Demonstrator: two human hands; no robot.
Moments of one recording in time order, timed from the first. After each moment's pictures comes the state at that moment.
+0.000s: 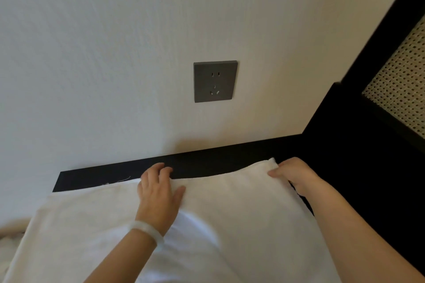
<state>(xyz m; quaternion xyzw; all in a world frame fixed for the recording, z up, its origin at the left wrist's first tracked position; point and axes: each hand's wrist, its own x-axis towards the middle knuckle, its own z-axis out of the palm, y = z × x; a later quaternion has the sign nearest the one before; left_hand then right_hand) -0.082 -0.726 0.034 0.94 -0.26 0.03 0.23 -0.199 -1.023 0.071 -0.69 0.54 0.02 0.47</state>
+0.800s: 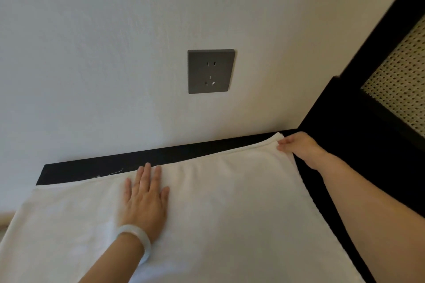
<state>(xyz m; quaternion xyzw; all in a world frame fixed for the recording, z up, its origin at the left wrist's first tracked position) -0.086 -0.713 0.003 0.96 -0.25 -0.04 0.14 -0.192 -1.103 0.072 -0.76 0.44 -0.04 0.48</state>
